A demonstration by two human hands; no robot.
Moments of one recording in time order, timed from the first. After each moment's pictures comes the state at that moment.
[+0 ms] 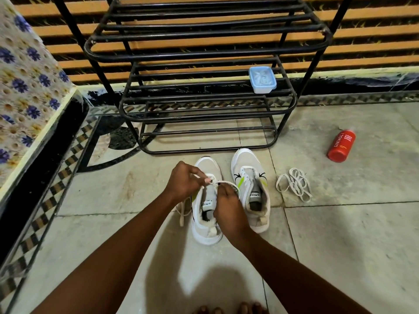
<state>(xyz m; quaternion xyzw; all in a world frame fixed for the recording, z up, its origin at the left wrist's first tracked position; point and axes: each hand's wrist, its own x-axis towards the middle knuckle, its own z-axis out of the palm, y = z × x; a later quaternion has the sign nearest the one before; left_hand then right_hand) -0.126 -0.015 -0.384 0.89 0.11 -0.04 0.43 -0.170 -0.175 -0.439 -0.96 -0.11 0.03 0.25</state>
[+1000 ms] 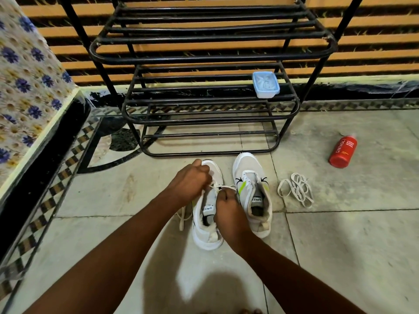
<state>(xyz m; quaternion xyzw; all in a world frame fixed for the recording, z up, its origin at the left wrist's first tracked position) -0.113 -0.014 -0.375 0.97 -0.24 0.03 0.02 -0.165 -0.173 -0.442 -0.98 -0.16 0.05 0.06</state>
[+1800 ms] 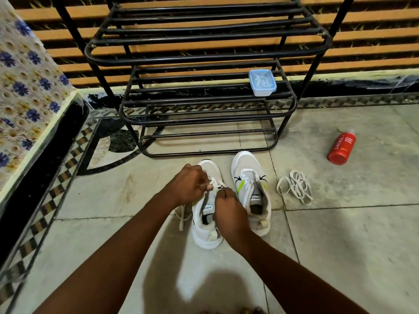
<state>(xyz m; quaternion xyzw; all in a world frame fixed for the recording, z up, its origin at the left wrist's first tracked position) -0.117 -0.009 -0.383 0.97 -0.11 -0.07 0.22 -0.169 -0.171 -0.424 -0.98 -0.10 0.08 0.13</state>
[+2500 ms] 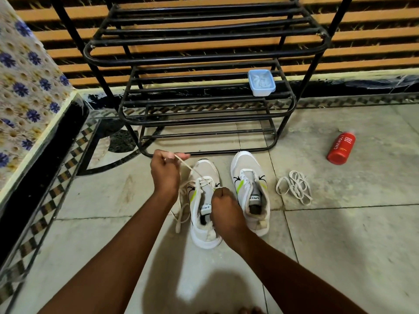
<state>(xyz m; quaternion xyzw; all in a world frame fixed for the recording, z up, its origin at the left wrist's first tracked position) -0.123 -0.013 -0.360 0.67 0.25 0.21 0.66 -0.164 -0.169 -0.424 -0.98 -0.14 0.08 0.09</state>
